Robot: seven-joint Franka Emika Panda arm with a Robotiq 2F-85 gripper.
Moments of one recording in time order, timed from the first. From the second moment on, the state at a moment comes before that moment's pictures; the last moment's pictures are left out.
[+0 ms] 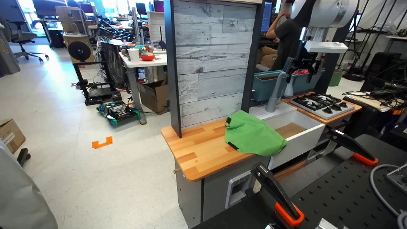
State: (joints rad) arm -0.37 0.91 -0.13 -1.40 0.11 2.34 -0.12
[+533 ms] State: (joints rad) arm -0.37 0.86 -0.13 -1.43 0.11 2.34 -0.12
